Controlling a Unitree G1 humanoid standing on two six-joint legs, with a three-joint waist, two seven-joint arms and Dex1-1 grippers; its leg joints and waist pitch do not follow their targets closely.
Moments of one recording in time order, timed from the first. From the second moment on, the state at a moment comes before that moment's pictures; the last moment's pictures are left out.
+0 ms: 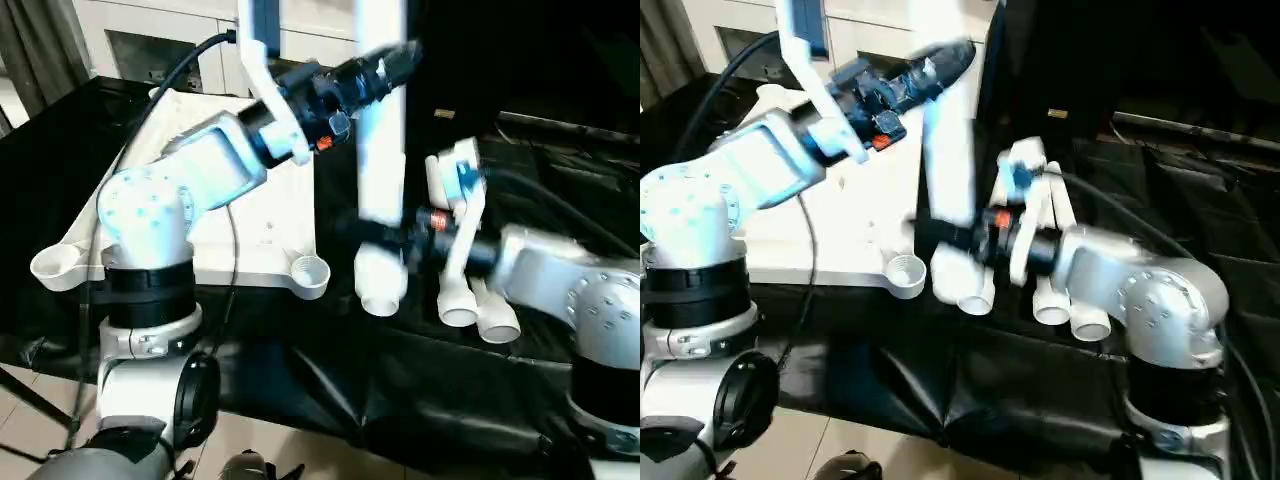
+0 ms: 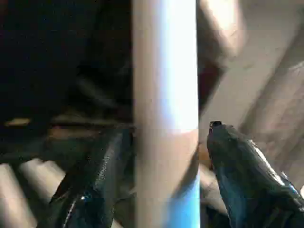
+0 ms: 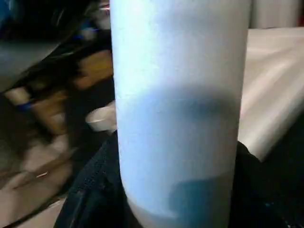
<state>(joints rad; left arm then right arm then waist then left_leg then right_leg) -0.85 0.10 0.14 -0.13 -0.81 0.99 -0.22 -0.55 -0.27 -0.12 -0.30 0.77 1.14 0.36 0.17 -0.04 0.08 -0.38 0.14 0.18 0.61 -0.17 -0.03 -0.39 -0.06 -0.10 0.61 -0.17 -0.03</state>
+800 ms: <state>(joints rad) -0.78 -0.06 0.10 -0.16 -0.70 0.95 0.04 -0.55 -0.22 0.02 -0.31 0.63 1.05 0.26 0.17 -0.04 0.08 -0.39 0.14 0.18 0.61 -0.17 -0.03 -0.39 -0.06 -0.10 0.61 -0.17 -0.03</state>
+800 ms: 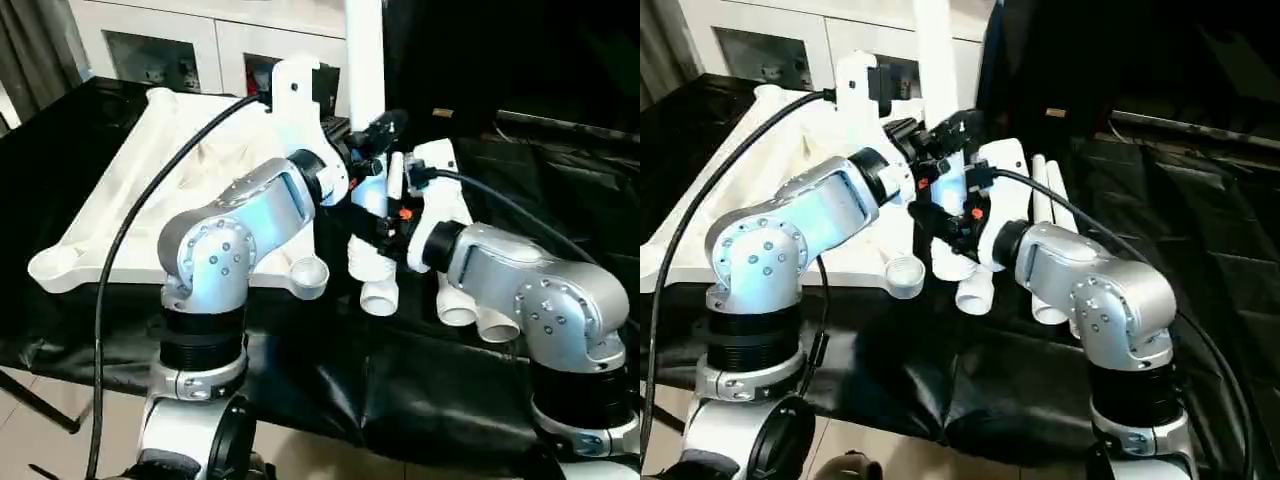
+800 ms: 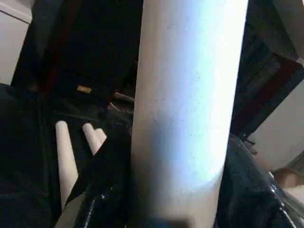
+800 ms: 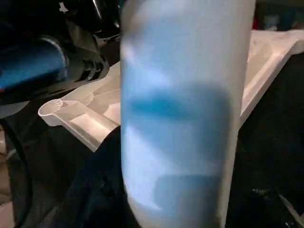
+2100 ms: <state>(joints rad) -0.76 0.13 0.11 -0.19 -0.94 1.02 -0.41 -0.48 -0.37 -0.04 -0.36 0.85 1.08 0.58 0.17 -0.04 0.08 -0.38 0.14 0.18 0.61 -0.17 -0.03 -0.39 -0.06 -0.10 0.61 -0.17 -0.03</state>
